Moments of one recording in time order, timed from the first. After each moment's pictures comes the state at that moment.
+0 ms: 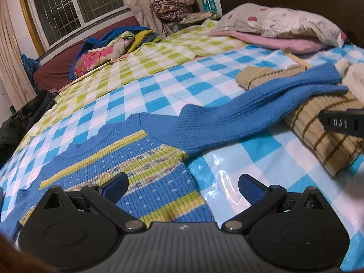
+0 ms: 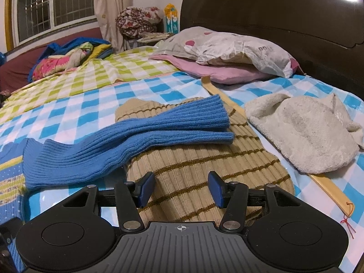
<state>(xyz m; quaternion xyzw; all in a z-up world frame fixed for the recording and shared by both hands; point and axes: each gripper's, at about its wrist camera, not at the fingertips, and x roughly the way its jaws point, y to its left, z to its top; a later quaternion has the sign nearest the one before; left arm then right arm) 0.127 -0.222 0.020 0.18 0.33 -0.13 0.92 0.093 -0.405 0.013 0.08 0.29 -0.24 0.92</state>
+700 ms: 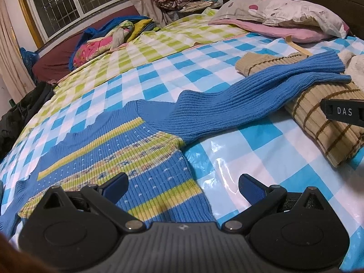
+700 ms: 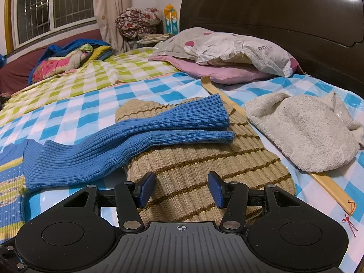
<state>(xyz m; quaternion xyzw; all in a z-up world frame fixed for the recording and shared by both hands) 0.129 -0.225 0.013 0.18 0.36 -0.12 0.91 0.093 -0.406 0.013 0.09 0.29 -0.23 0.92</state>
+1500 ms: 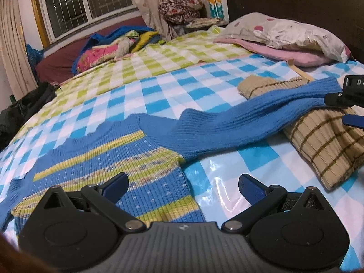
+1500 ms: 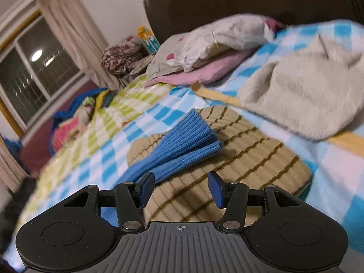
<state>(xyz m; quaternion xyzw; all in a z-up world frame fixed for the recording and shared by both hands) 0.129 -0.218 0.021 0.14 0.32 -0.13 0.93 0.079 -0.469 0.017 0.34 0.21 -0.18 0.90</state>
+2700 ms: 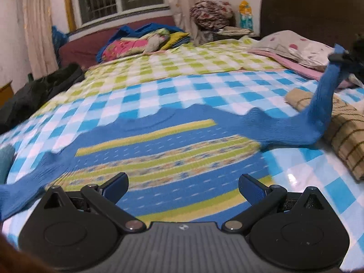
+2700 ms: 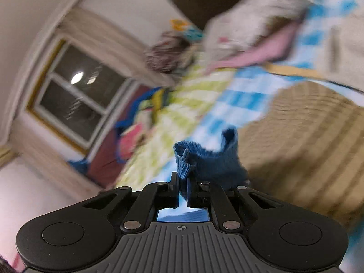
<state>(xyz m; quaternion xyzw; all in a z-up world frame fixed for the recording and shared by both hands) 0.127 -0.085 0.028 0.07 0.32 -0.09 0.94 0.130 -0.419 0.069 0.42 0.17 -0.02 0.89</state>
